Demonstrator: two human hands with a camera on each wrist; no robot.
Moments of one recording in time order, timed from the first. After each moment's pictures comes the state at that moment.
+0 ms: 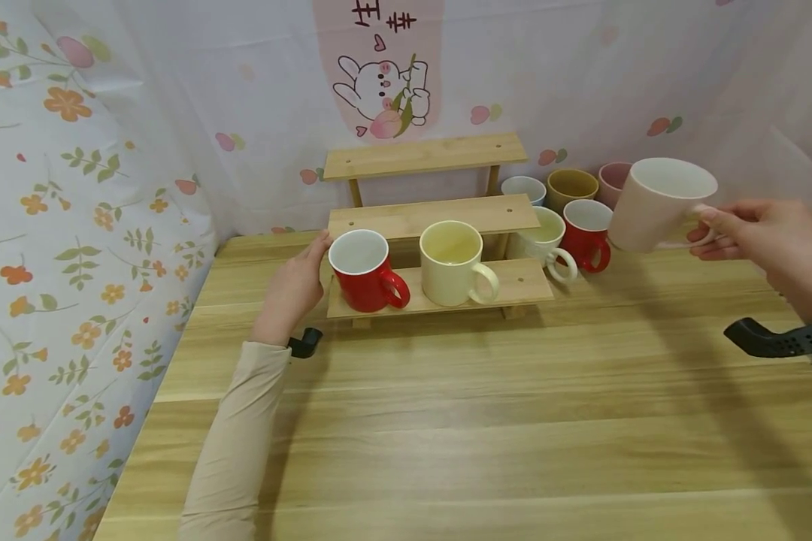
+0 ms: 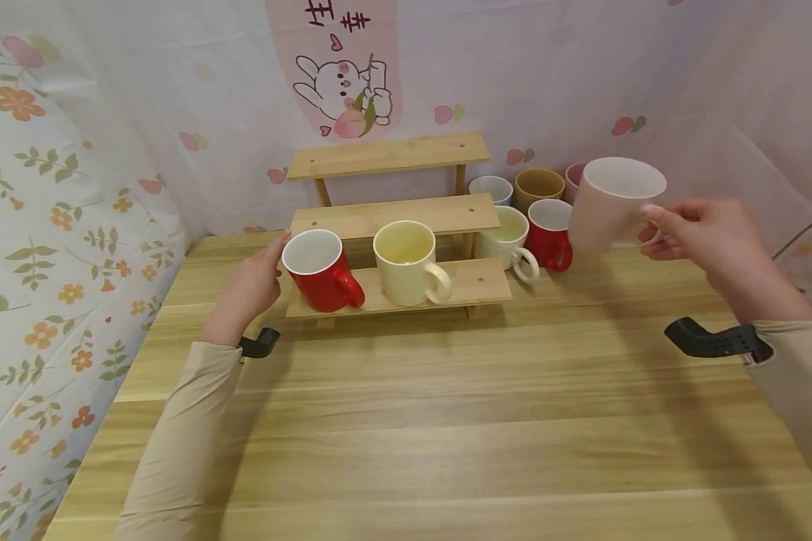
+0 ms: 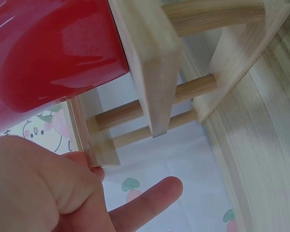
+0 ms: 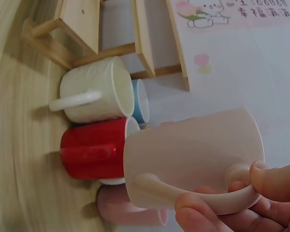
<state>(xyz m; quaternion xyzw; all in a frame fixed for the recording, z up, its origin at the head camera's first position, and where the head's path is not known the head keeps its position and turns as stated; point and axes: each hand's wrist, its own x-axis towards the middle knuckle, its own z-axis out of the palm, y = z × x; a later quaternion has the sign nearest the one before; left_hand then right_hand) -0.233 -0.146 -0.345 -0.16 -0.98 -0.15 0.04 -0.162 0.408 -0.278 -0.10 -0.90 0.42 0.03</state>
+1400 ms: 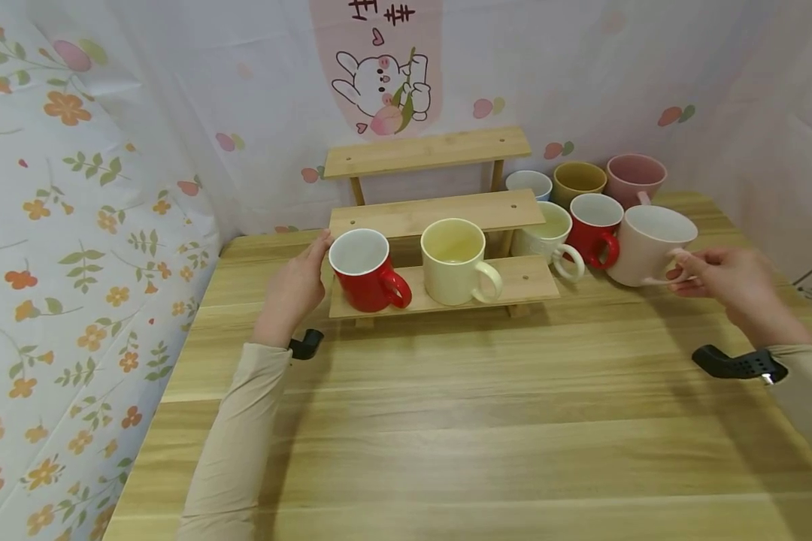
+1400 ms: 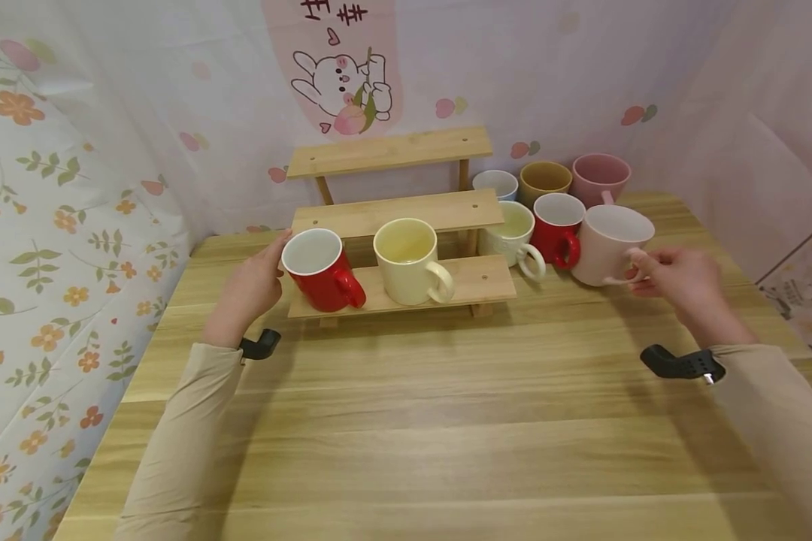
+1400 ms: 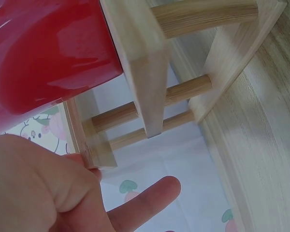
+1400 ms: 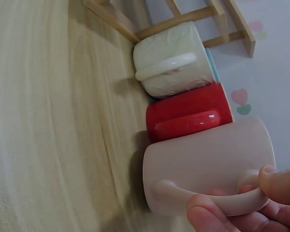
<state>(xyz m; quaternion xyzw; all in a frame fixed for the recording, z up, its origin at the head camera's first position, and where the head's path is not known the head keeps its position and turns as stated) -0.232 -0.146 -0.343 -0.16 -0.98 -0.13 0.04 -0.162 0.420 -0.359 -0.11 -0.84 0.53 -0.02</state>
